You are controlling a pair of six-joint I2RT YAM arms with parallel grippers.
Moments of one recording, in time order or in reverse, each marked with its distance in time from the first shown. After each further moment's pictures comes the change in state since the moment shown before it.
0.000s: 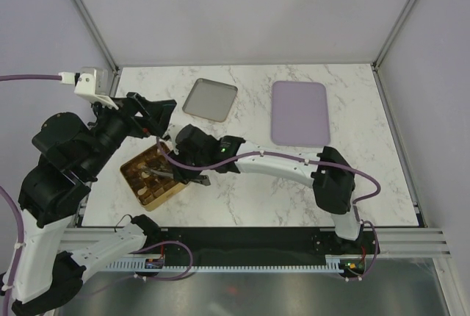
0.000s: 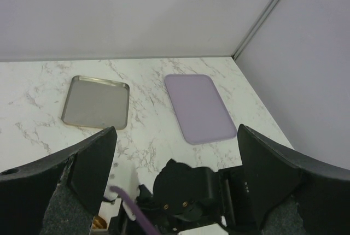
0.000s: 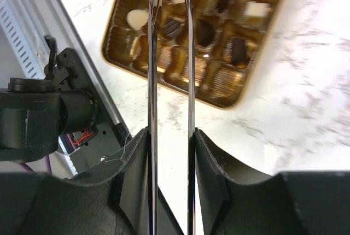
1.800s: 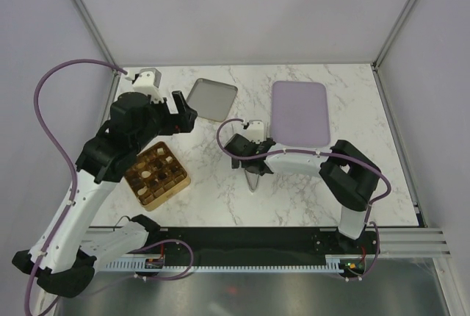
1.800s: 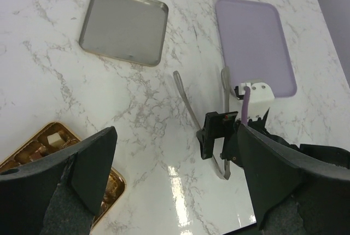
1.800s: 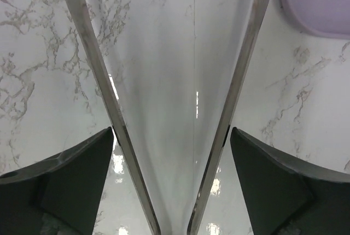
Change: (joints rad) left arm 0.098 0.114 -0.255 0.011 0.045 -0.046; right arm -0.219 -0.180 -0.591 0.031 0.701 0.502
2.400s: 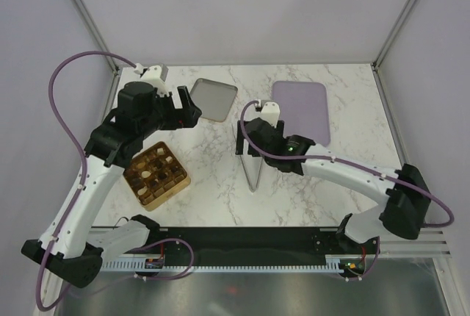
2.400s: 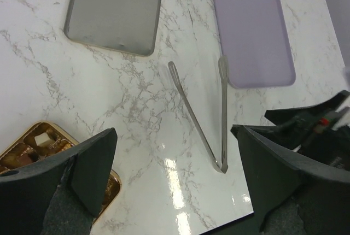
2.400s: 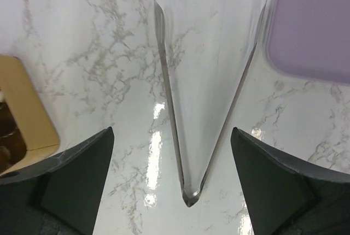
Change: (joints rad) left arm 0.105 0.073 0.001 -0.011 0.135 0.008; right arm 0.000 -0.320 0.008 -0.046 -0.053 -0.090
